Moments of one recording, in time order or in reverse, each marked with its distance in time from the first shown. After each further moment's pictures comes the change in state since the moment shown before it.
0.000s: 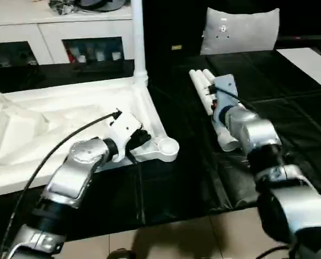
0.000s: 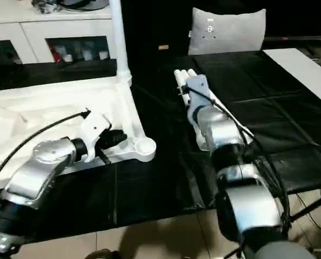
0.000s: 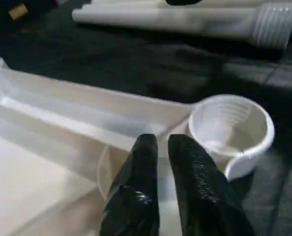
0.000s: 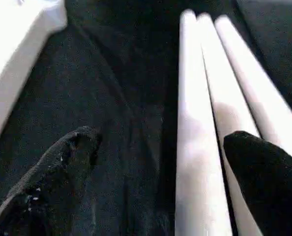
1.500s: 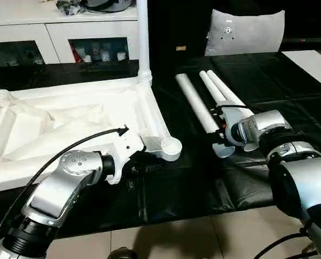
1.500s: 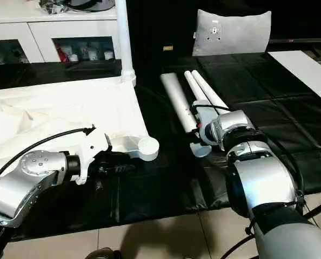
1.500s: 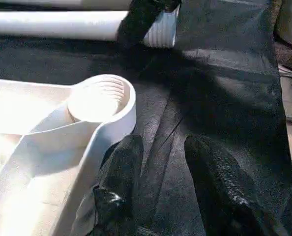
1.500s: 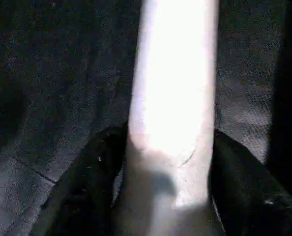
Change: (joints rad) left arm 0.084 0.119 -0.067 -0.270 -0.133 0.200 -0.219; right arm -0.178 -0.099 0.087 0.368 -0.088 0.259 0.392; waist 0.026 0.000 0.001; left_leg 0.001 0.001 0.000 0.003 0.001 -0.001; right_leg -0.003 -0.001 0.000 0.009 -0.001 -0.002
